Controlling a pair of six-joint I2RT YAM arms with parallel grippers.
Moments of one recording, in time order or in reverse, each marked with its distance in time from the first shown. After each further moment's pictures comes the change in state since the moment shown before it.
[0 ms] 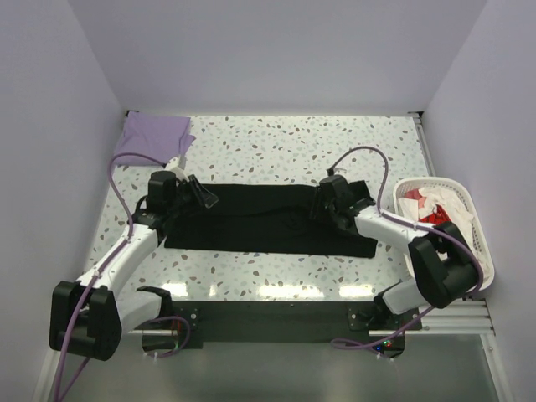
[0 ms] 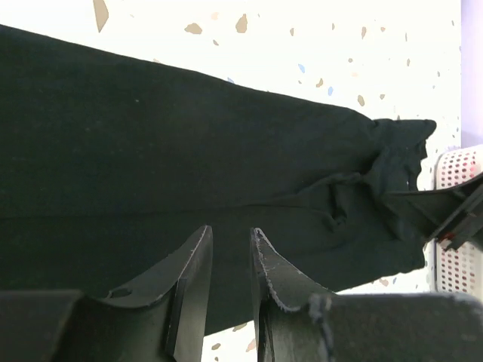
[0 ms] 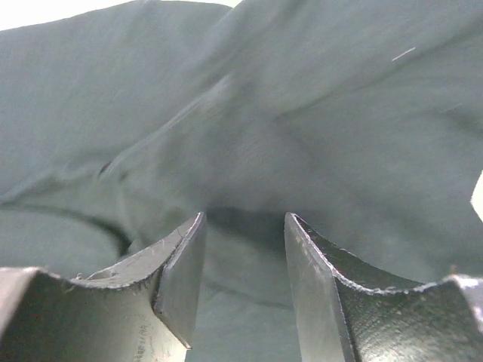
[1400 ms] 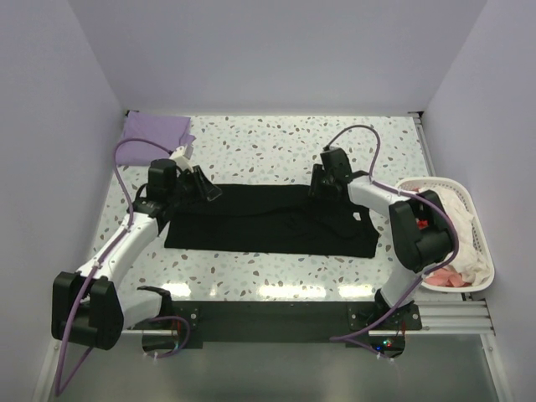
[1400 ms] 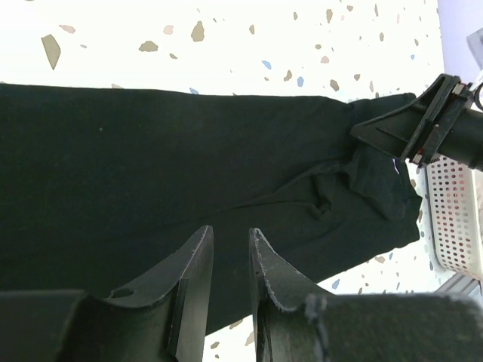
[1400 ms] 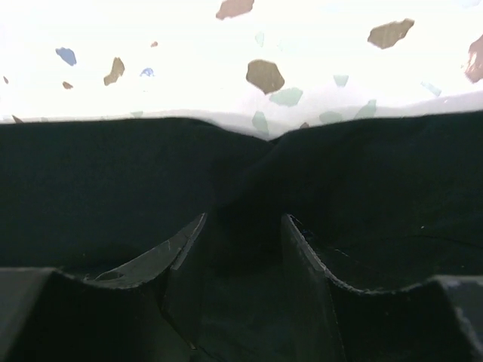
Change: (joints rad) left arm 0.000 0.059 0.122 -0.053 0.100 0.105; right arm -0.099 0.274 0.304 -0.058 -0.127 -0.094
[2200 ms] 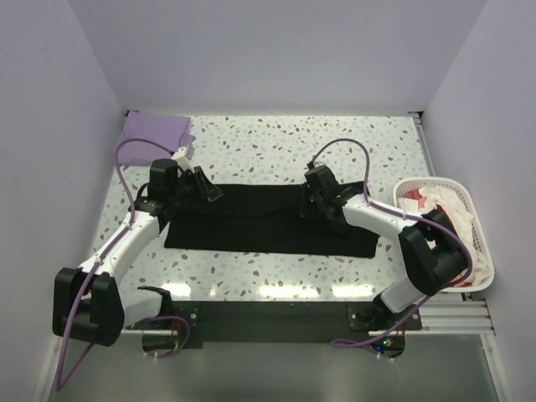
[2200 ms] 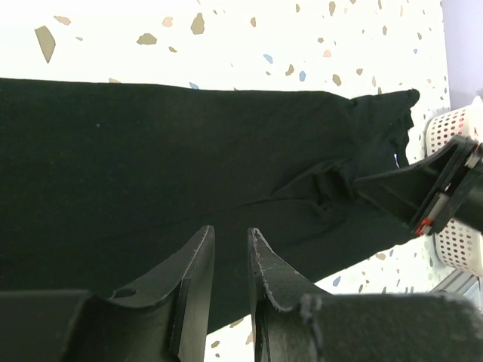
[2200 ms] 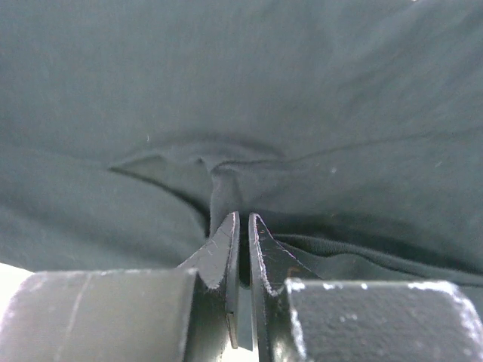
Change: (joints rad) left arm 0.000 0.024 0.000 0.005 0.013 0.001; right arm 0.180 -0.170 -0.139 -0.014 0.007 0.069
